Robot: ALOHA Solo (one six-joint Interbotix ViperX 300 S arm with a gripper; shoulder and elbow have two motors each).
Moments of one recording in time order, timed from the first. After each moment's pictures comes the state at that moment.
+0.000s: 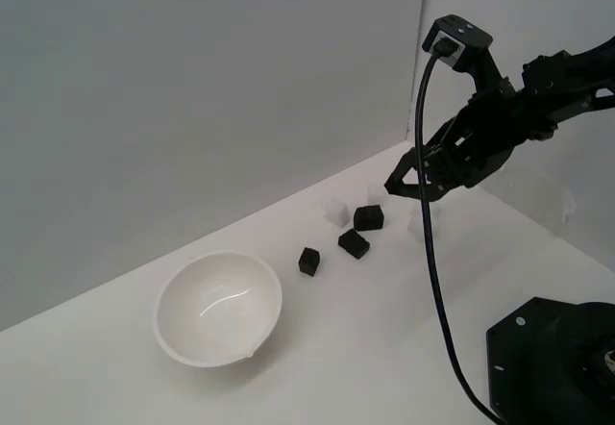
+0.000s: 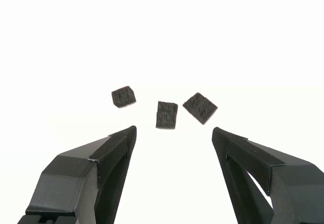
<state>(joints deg) 4.8 133.2 132.9 146.9 146.9 -32.9 42.8 36.0</state>
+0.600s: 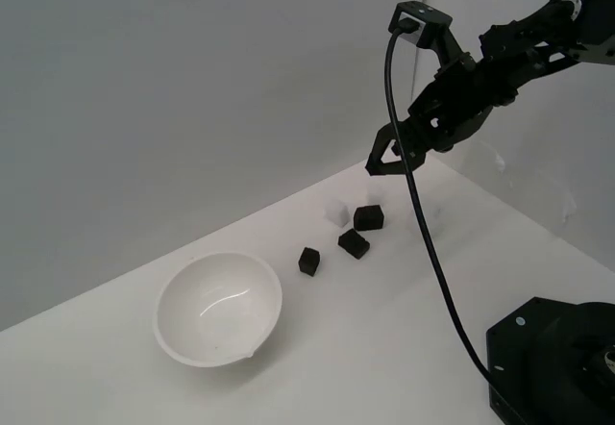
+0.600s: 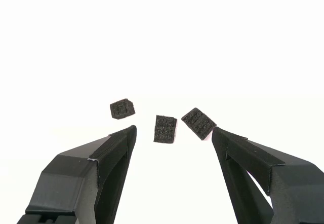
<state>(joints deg) 4.8 120.9 120.5 138.1 138.3 -32.8 45.0 36.0</state>
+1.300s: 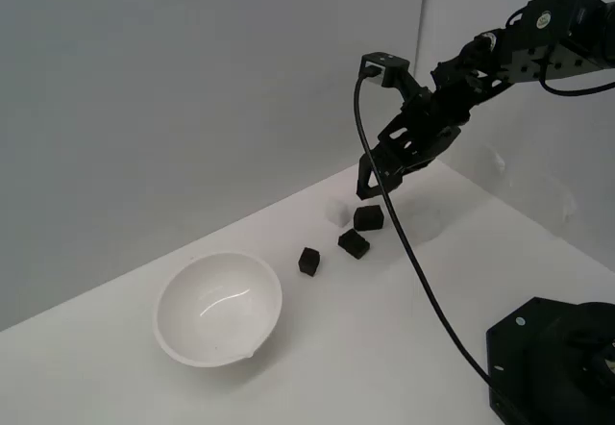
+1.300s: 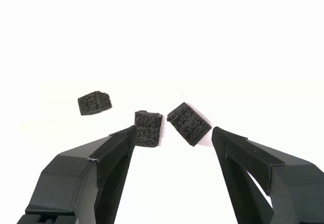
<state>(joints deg) 4.8 105.0 104.6 135.9 136.0 -32.8 42.3 39.0</state>
